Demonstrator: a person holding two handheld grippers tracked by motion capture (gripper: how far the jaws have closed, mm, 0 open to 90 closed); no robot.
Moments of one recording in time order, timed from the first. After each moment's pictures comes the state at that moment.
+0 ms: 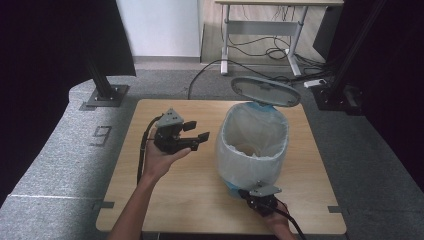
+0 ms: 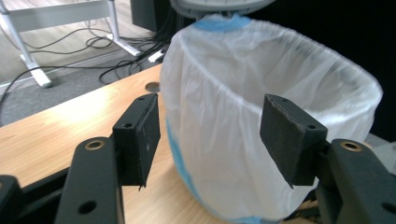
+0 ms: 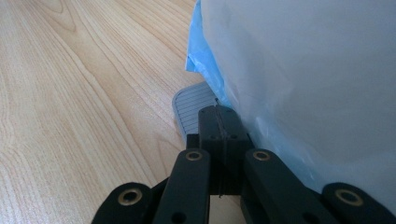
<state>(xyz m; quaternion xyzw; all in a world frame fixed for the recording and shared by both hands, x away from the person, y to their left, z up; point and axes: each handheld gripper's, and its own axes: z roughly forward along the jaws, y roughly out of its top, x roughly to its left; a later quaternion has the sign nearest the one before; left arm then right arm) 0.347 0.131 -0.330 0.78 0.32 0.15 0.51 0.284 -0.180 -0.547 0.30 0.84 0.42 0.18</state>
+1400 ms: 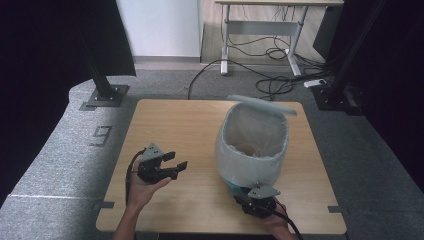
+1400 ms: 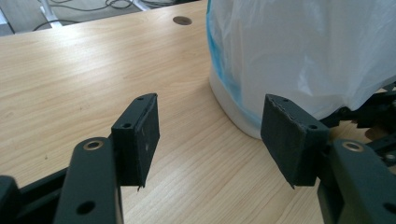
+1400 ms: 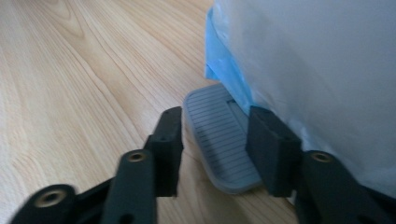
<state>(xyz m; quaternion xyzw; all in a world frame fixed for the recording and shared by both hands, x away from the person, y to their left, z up) 0.322 0.185 -0.429 0.78 0.38 0.14 0.48 0.277 -0.173 -0.543 0.30 0.83 0.43 0.19</state>
